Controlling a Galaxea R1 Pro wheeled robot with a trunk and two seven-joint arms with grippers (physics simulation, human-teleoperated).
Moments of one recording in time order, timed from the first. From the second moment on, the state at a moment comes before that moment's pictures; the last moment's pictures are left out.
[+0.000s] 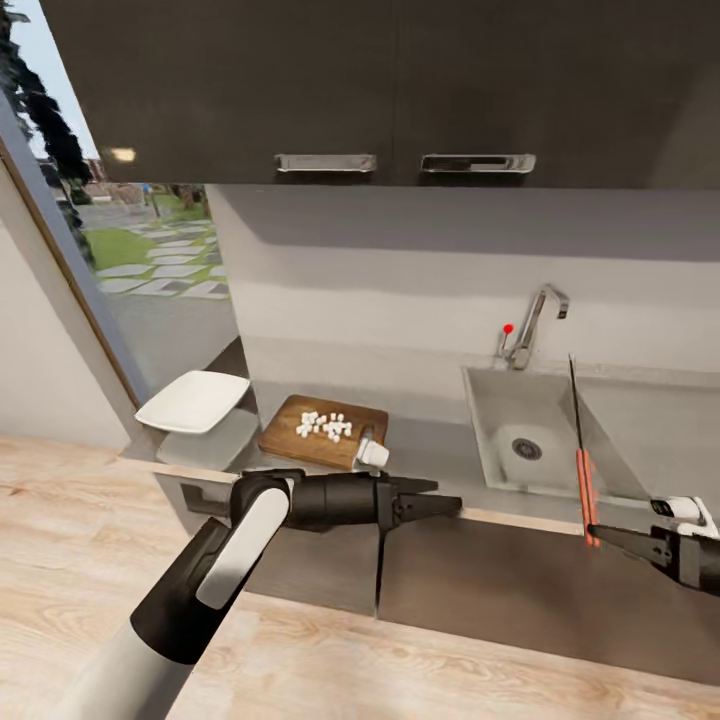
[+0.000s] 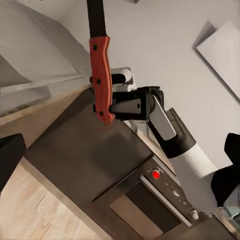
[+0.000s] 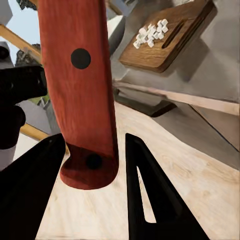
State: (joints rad) left arm -0.64 0.00 -0.51 -1.50 0.87 0.87 -0.62; right arm -0.17 -0.54 -0.45 -1.56 -0.48 1.03 1.35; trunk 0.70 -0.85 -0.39
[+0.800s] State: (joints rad) left arm -0.64 0.03 -0.43 -1.51 0.86 0.87 -0.67; right arm -0.26 -0.54 -0.28 -1.56 -0.47 1.01 1.31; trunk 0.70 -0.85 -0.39
